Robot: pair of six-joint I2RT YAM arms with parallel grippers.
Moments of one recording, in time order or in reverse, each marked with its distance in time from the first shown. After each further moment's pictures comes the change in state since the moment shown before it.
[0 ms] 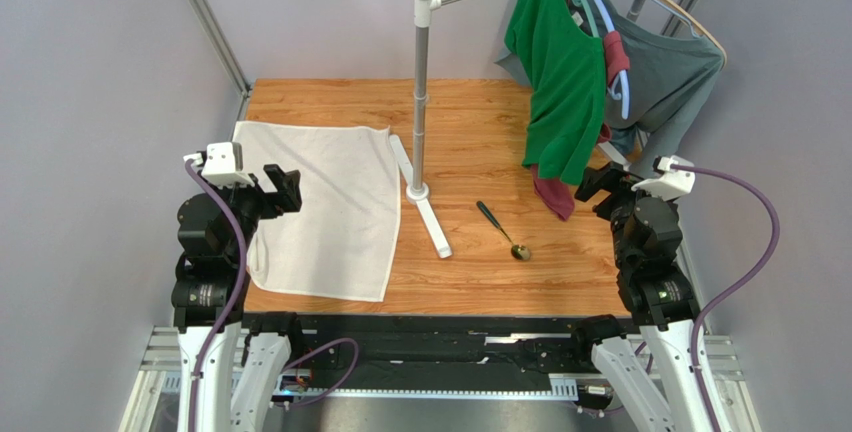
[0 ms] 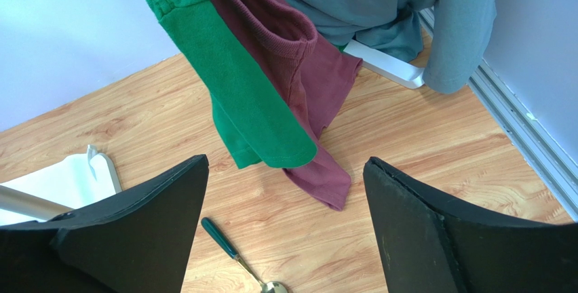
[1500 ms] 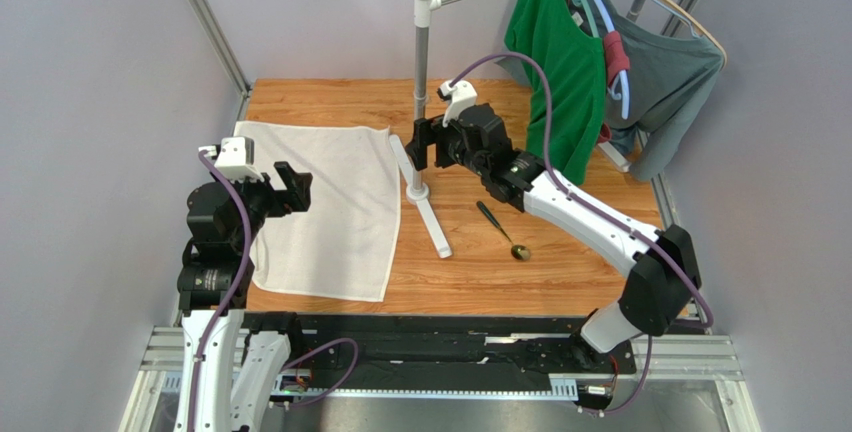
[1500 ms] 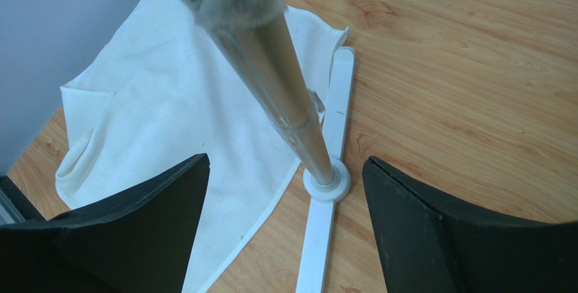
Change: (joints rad) left arm 0.000 0.066 -0.024 0.003 0.089 -0.029; right arm 0.555 0.995 0.549 0.271 -0.295 -0.094
